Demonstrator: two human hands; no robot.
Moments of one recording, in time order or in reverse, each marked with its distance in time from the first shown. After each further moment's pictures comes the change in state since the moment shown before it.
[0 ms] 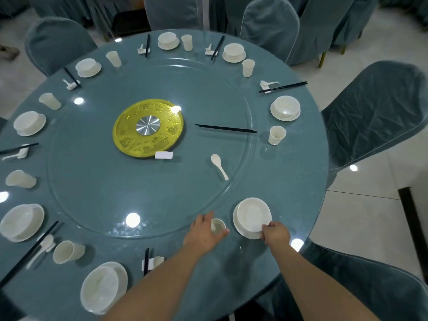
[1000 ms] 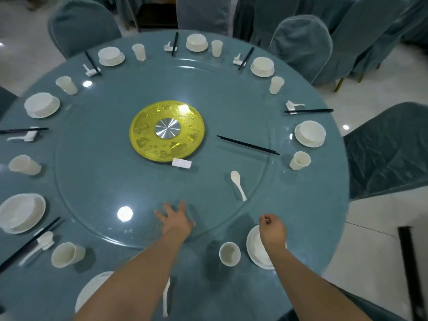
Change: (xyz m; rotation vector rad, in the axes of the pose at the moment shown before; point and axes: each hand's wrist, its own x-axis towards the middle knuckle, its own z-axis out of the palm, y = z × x) left_hand 0.069 -0.068 -0.103 -0.005 0.081 -0.344; right_hand -0.002 -0.104 0.045 -0.062 0.147 -0.299
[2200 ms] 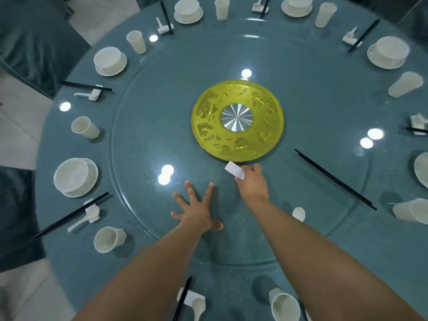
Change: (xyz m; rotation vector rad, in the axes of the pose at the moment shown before) left_hand 0.093 -0.066 -0.060 -0.057 -0.134 -0.103; right_hand 0.039 -0.221 0.225 -0.573 -0.349 -0.683
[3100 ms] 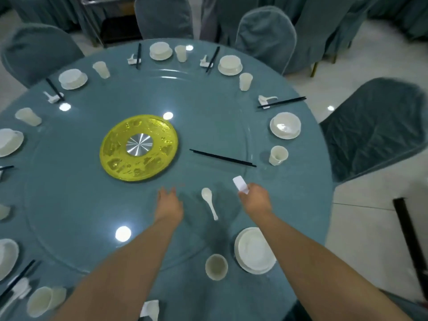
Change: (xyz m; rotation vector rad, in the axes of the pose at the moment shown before) left_hand -0.073 0.144 0.036 0.153 0.363 0.376; right_hand -0.180 0.213 -0.125 0.293 0.214 0.488
